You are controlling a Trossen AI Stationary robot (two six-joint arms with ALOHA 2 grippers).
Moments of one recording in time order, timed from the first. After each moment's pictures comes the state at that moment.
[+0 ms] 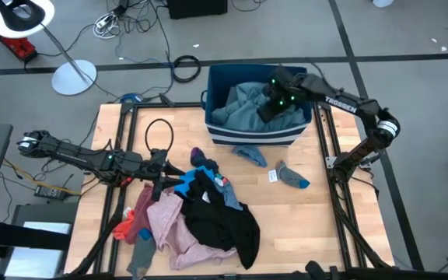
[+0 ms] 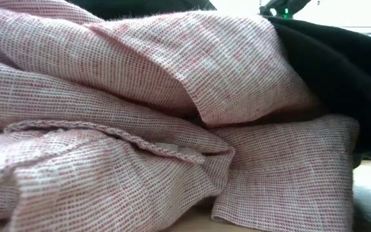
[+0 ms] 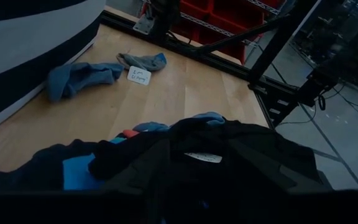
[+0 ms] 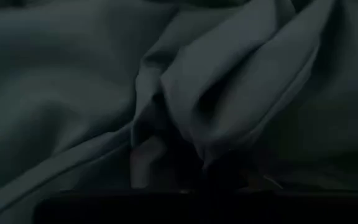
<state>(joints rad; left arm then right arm) -0.22 0.71 0.37 0.07 -0.12 -0.45 -0.67 1.54 1.35 -0.90 -0.08 0.21</state>
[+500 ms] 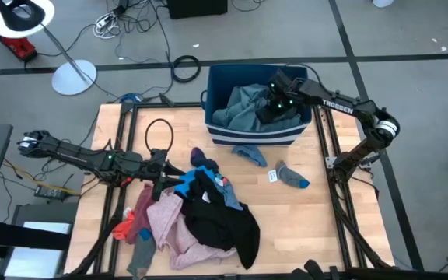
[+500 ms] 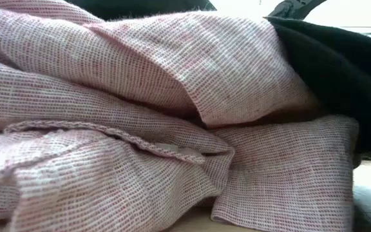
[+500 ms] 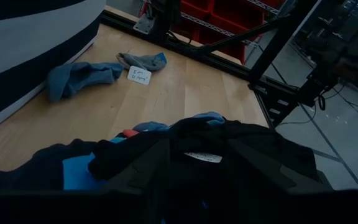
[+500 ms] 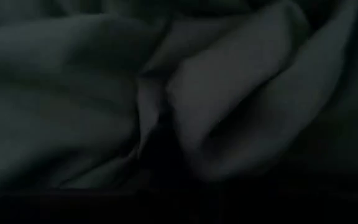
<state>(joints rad) -0.22 0.71 0.37 0.07 -0.12 -0.46 -0.68 1.54 1.26 -0.78 -0.10 0.26</state>
